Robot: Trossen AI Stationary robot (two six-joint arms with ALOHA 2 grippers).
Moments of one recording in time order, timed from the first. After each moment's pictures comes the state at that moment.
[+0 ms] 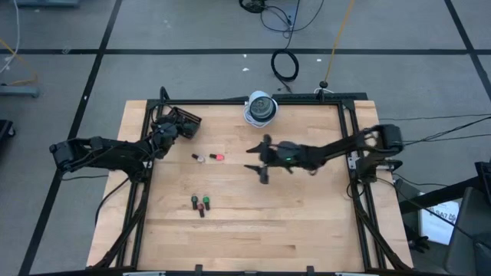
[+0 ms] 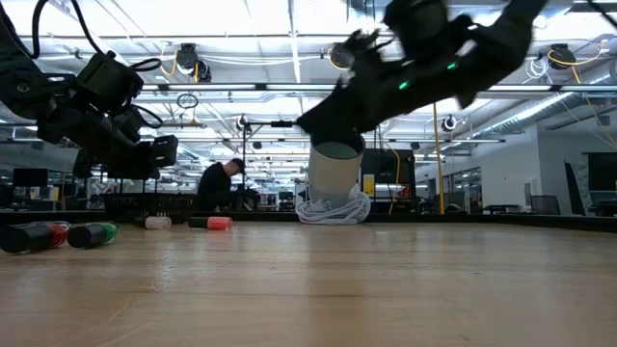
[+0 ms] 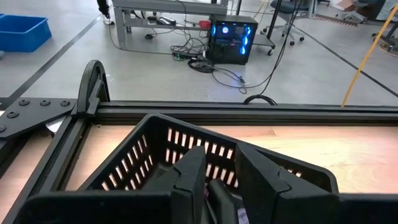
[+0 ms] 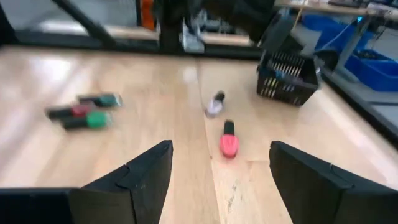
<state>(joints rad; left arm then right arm) 0.58 1.14 0.10 0.63 -0.73 -0.45 -0.04 1.70 0.75 0.69 0.07 -0.07</state>
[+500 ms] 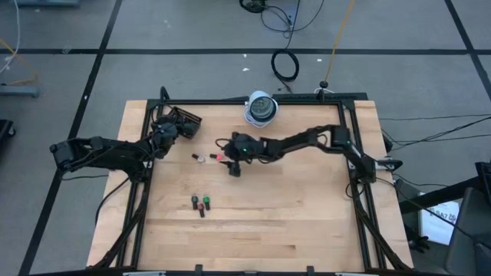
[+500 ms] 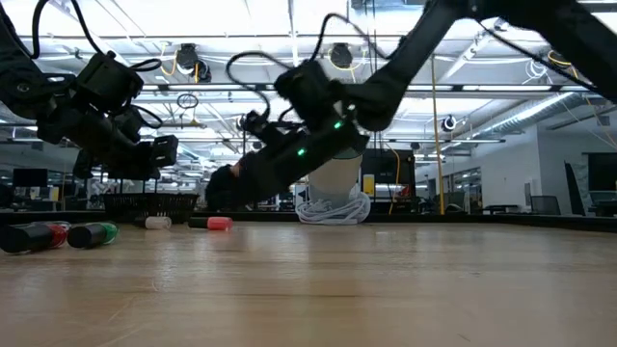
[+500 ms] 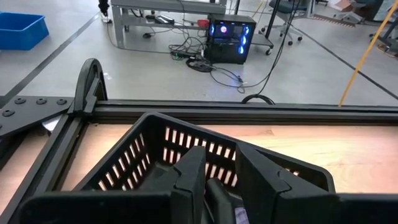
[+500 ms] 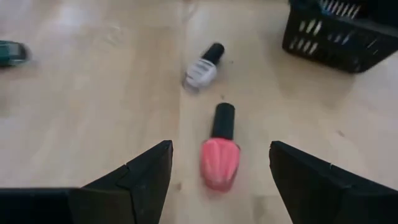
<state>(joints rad) 0.58 1.14 0.10 0.62 -0.73 -0.46 -0.15 2.22 1.33 0.41 -0.06 -0.14</state>
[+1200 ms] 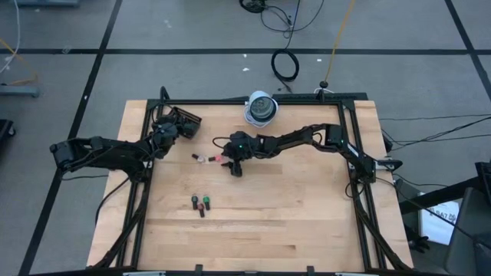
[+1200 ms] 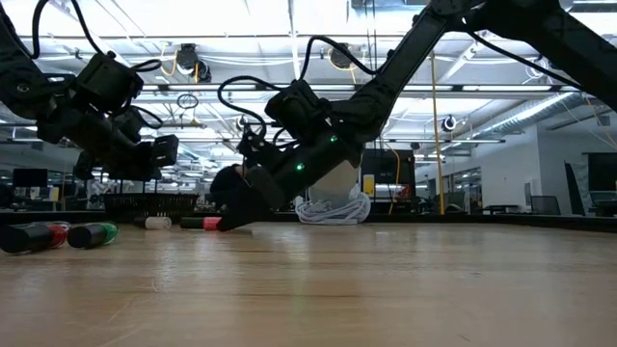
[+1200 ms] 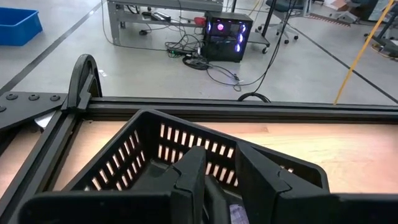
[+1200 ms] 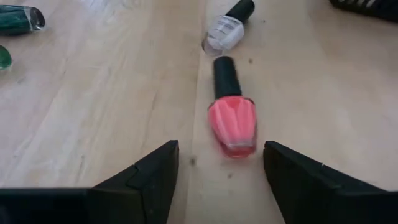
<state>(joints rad) 0.57 1.14 0.10 0.62 -0.71 -0.47 -0.19 2.29 1.40 0.29 -0.24 -0.13</state>
